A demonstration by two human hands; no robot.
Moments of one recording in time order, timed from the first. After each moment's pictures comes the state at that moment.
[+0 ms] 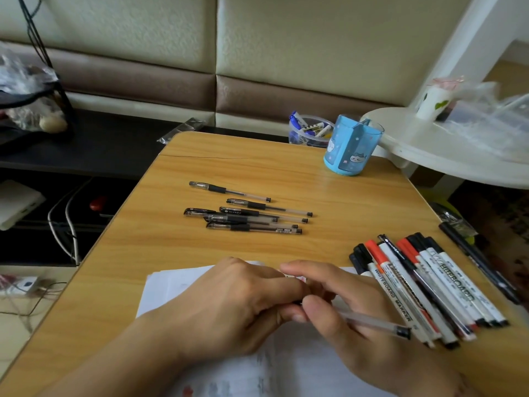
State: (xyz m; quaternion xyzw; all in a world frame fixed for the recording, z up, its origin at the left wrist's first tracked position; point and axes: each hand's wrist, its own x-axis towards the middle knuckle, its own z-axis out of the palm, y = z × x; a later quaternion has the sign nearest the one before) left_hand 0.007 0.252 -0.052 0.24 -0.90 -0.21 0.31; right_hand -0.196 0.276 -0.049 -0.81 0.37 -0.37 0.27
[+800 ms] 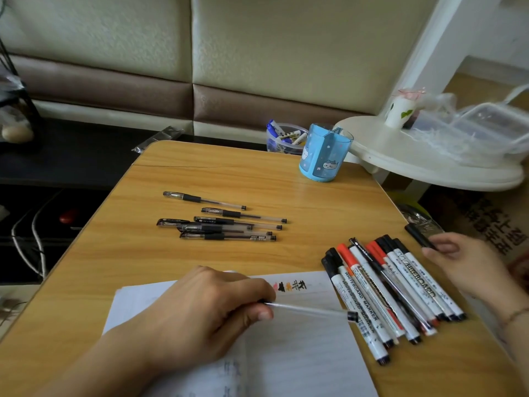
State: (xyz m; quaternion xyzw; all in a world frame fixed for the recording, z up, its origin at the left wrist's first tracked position) left_hand 0.008 0.248 -0.057 0.27 -0.90 -0.18 0.29; right_hand -0.403 0.217 -0.042 -0.50 0.84 -0.19 0.08
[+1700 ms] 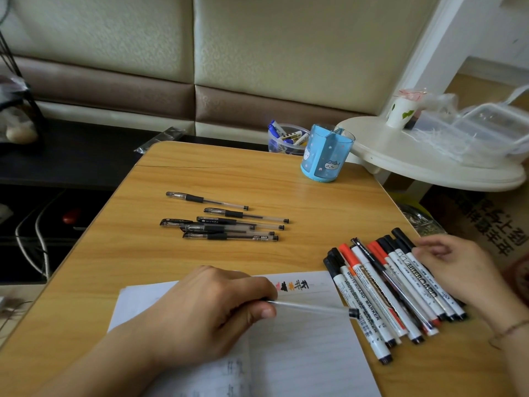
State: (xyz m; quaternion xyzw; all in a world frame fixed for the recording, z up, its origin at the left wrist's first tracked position) left_hand 0.008 0.248 -0.059 0.28 -0.90 -0.19 0.29; right_hand -0.380 0.225 -0.044 -0.53 0.80 -0.27 0.09
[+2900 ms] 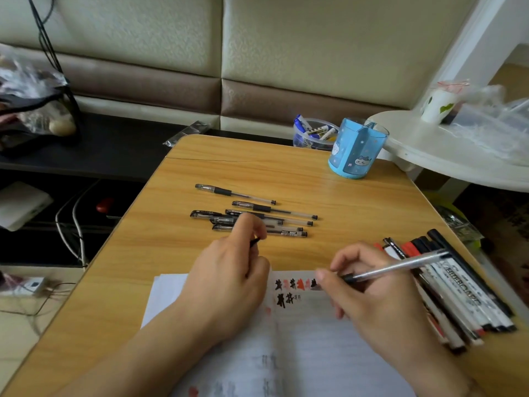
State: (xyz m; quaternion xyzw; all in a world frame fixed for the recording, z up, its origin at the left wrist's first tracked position) left_hand 0.003 0.244 -0.066 0.49 -0.75 -0.21 0.40; right_hand -0.197 0.267 -0.051 -0.65 0.51 -0.46 0.33
